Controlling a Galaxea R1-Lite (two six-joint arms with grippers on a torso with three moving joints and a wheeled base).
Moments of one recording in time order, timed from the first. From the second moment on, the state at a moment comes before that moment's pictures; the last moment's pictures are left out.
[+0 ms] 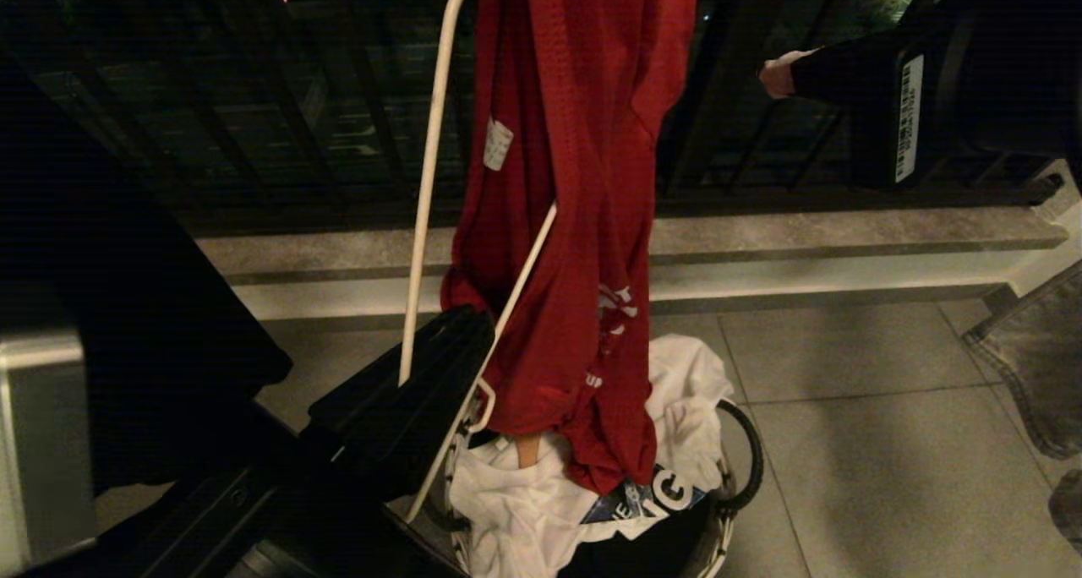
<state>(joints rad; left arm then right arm) -1.30 1.40 -0.40 -1.50 0.62 0.21 0.89 1.42 -1.54 0.18 -0.52 -0.35</state>
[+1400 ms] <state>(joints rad) -1.34 1.31 -0.33 -1.31 0.48 0.04 0.76 1.38 -1.71 0.53 -0.22 -0.34</state>
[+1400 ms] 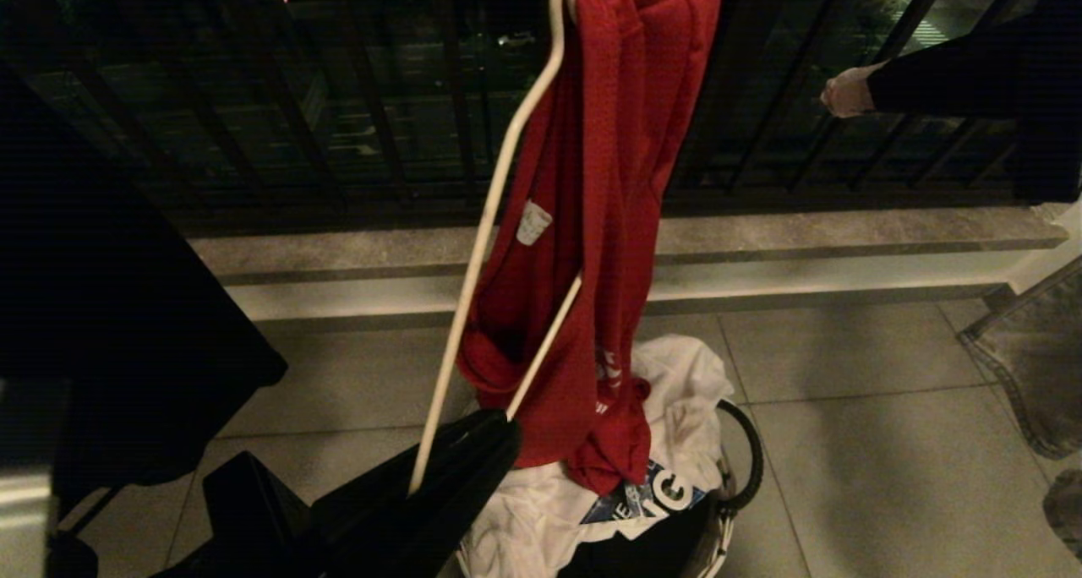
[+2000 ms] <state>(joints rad) -1.37 1.28 -0.33 -1.26 0.47 0.01 0.75 1.39 -1.73 0.59 -0.20 -0.38</state>
